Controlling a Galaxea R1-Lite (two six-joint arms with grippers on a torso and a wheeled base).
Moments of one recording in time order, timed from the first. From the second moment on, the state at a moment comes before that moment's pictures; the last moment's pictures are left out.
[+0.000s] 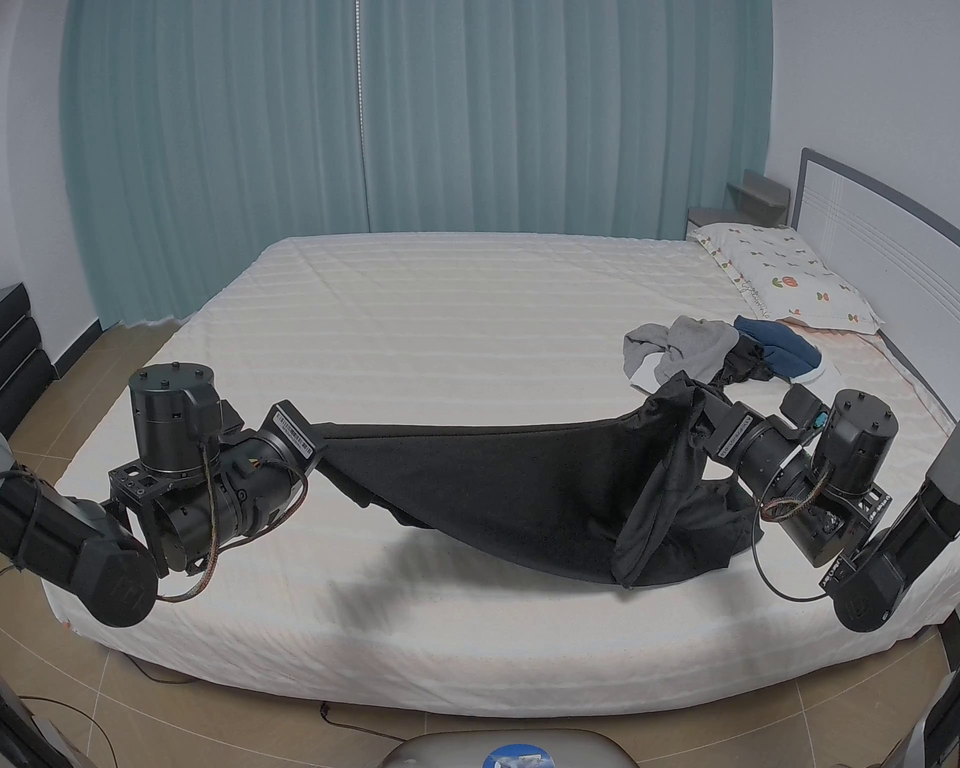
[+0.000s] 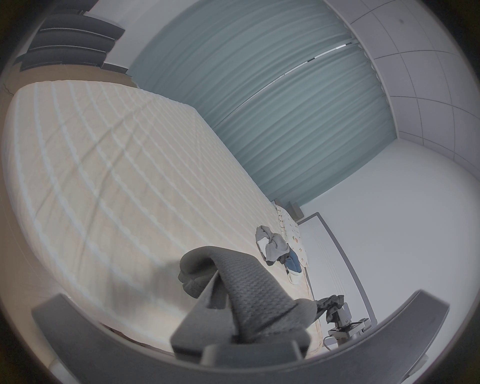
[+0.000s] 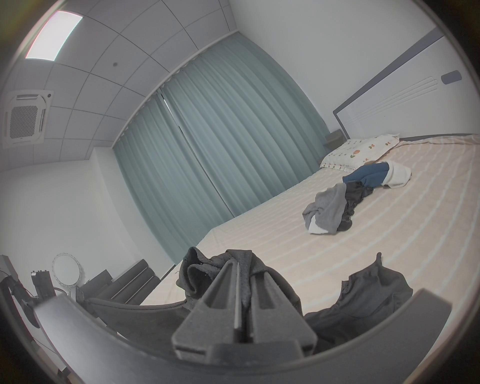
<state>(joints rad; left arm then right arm) -0.40 1.73 -0.62 -0.85 0.04 -0.96 0.41 1.90 -0.49 -1.45 -0.18 0.52</state>
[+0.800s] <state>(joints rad) -0.45 1.66 -0.60 -0.77 0.05 -0.91 0.46 1.76 -0.43 -1.37 -0.17 0.48</state>
